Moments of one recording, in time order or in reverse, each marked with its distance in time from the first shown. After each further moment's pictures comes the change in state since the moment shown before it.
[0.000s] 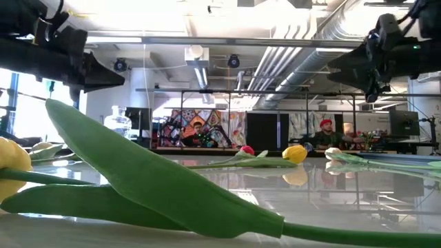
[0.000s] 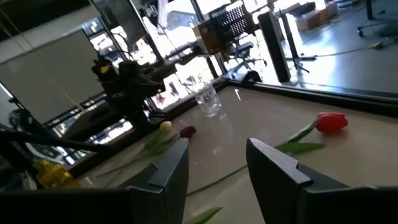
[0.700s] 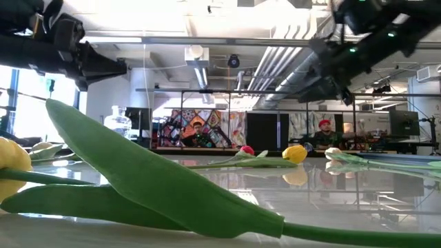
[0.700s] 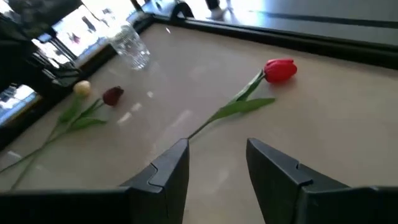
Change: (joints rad) left arm -0.040 0.030 0.000 0.104 0.131 0.182; right arm -0.132 0.666 0.383 -0.163 0.015 0.144
